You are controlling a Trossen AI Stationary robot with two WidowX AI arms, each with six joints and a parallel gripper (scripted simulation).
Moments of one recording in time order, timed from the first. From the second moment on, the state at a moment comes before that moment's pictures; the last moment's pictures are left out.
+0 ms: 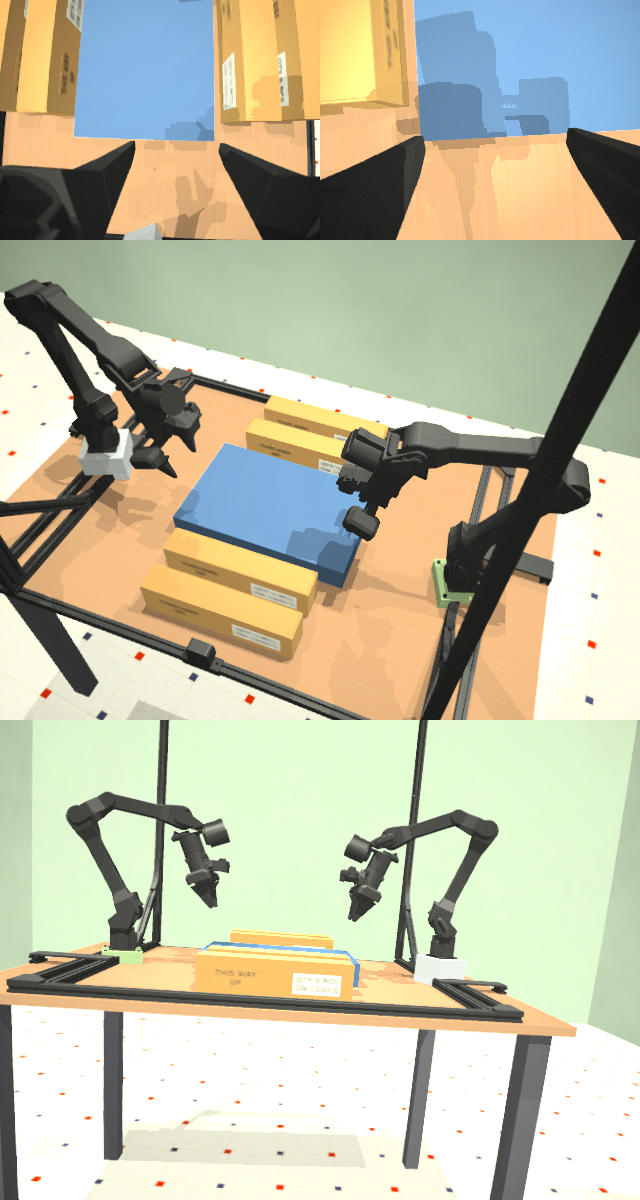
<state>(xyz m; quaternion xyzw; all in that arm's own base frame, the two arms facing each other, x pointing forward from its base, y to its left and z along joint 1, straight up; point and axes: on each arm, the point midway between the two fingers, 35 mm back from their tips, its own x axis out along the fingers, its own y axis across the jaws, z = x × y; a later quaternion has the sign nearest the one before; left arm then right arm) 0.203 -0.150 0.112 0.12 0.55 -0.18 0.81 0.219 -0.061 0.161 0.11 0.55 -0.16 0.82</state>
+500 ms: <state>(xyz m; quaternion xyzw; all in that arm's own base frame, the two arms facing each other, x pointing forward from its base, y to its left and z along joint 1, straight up) 0.187 -0.262 0.096 0.12 0.55 -0.18 0.81 0.286 0.027 0.142 0.10 0.55 -0.15 0.81</state>
